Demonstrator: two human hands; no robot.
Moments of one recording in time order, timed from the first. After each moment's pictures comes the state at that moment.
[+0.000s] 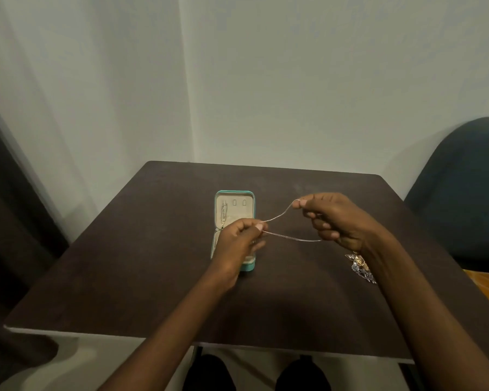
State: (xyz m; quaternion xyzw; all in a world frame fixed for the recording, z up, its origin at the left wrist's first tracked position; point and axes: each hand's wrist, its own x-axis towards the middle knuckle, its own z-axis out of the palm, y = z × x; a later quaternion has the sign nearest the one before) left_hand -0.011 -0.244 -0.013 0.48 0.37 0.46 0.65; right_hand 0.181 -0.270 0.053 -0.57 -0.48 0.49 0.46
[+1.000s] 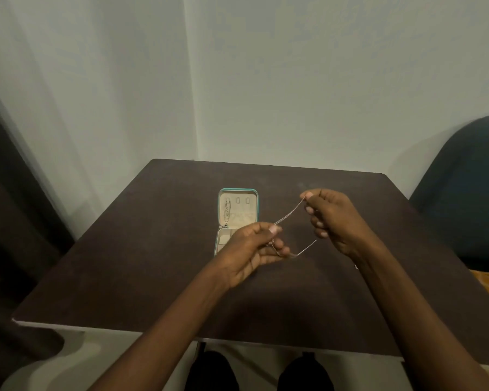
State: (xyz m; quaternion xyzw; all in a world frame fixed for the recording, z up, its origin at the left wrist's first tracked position) left_hand -0.010 -0.252 -0.005 0.45 0.29 0.34 0.77; right_hand 0.165 -0.270 0.041 -0.58 -0.45 0.42 0.54
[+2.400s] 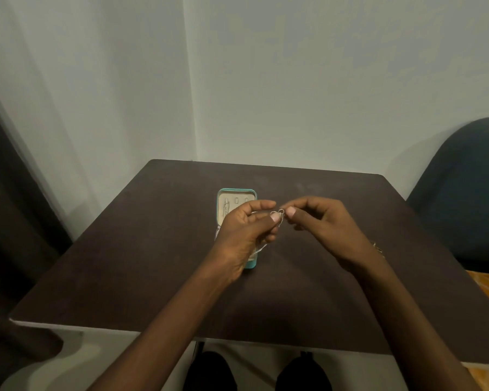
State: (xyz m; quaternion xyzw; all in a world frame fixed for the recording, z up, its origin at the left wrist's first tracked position) left_hand -0.011 -0.266 0.028 0.48 0.29 0.46 0.68; right_hand 0.146 -0.304 0.050 -0.52 -0.64 0.29 0.48
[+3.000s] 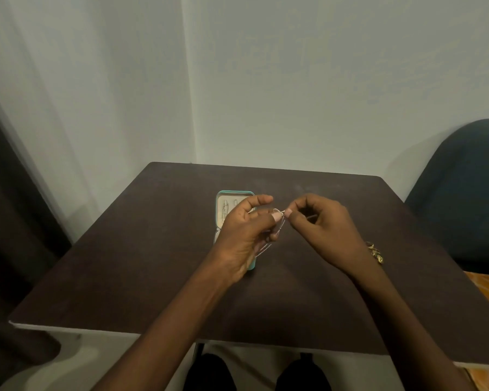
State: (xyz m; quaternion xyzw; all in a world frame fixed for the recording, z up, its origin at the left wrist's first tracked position) left_hand -0.008 -0.275 0.042 0.45 0.26 0.49 0.70; right_hand 0.135 -0.313 0.059 -0.59 -0.66 0.14 0.45
